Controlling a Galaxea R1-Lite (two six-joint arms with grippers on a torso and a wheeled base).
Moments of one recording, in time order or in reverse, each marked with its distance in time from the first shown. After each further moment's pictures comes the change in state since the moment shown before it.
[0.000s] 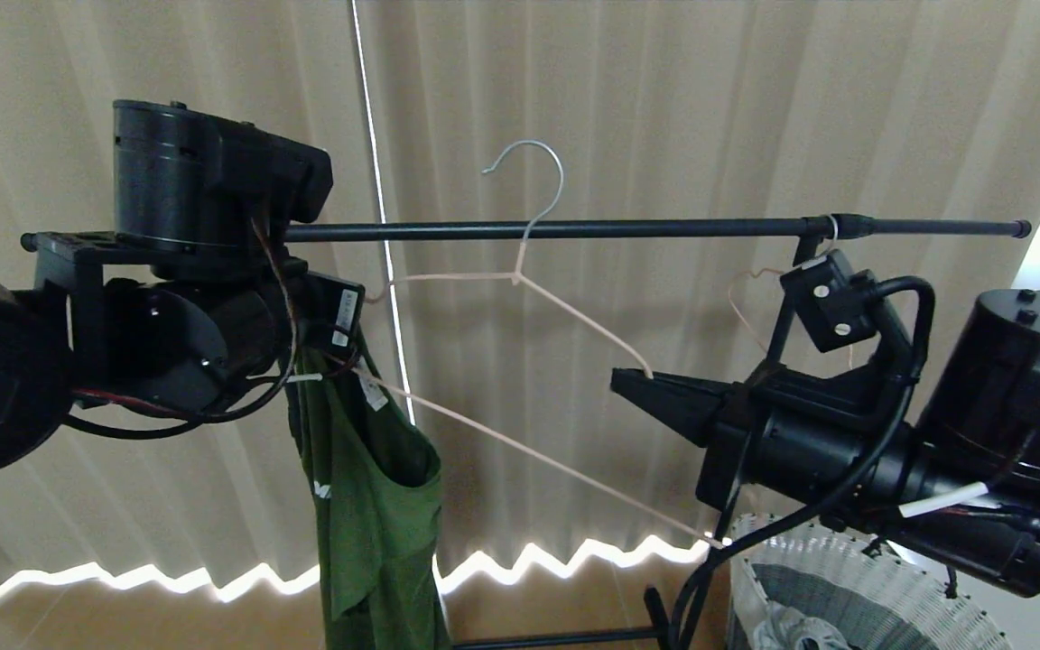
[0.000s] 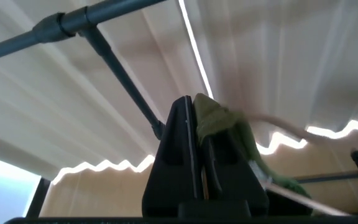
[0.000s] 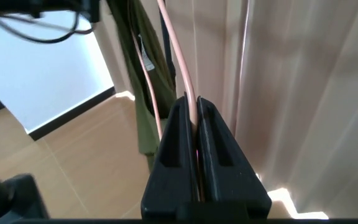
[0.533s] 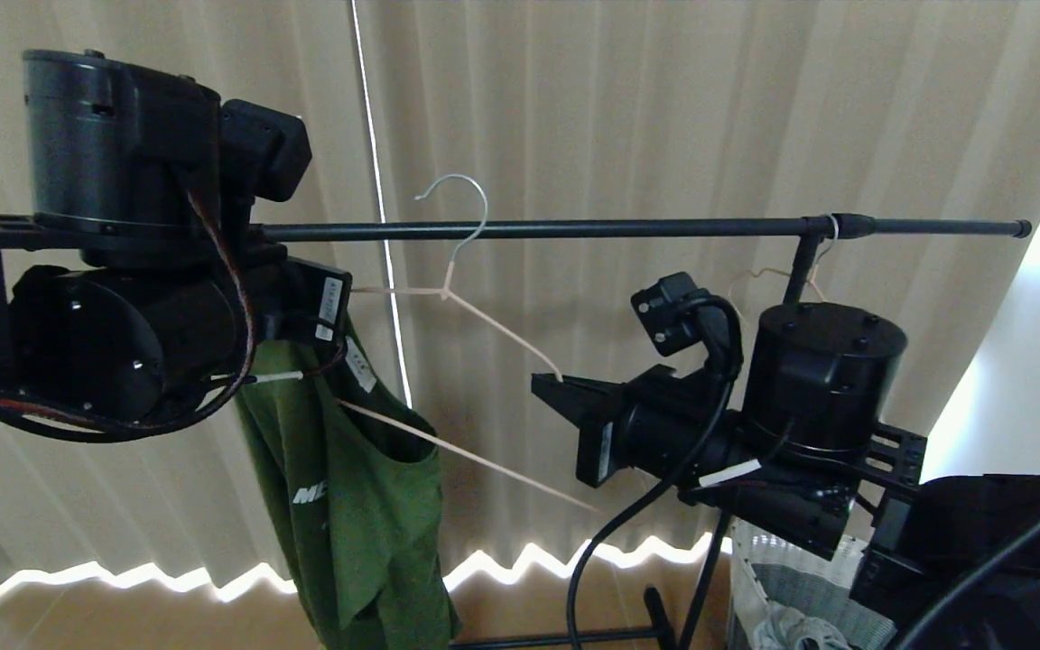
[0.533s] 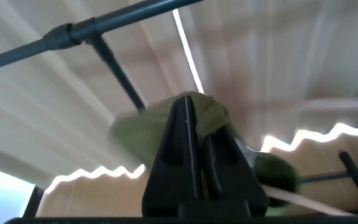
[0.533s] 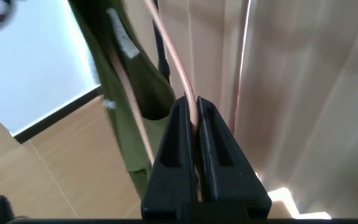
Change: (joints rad) left arm -0.051 -0.073 0.004 0.030 0.001 0.000; right arm 0.058 0.244 -0.172 -0.026 -0.086 0.000
